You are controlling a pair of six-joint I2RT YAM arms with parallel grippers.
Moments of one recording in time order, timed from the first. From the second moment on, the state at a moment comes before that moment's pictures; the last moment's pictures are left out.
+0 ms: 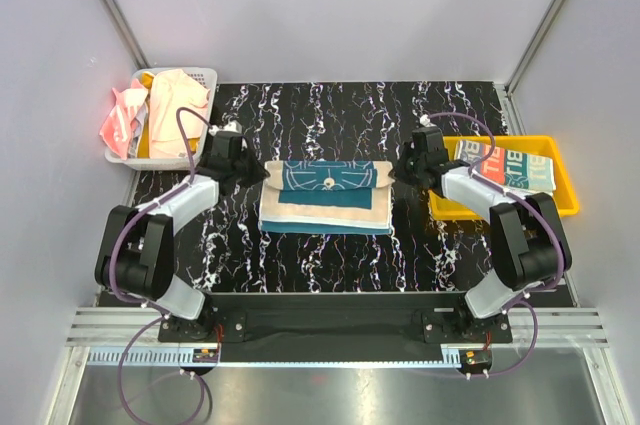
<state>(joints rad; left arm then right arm) -0.23 1.53 0.88 -0.08 0.10 -0.66 0.29 1.61 0.95 -0.09 -0.05 0.58</state>
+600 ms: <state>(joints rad) -0.24 1.35 0.76 -0.09 0.06 -0.65 0.33 1.44 0.79 -0.08 -0.05 0.60</state>
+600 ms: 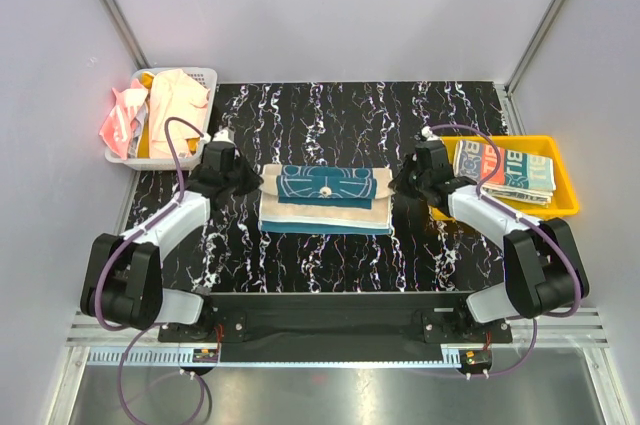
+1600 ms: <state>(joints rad) -0.24 1.26 0.65 -0.12 0.08 -0.64 0.33 1.34 0.68 -0.07 -0.10 0.61</state>
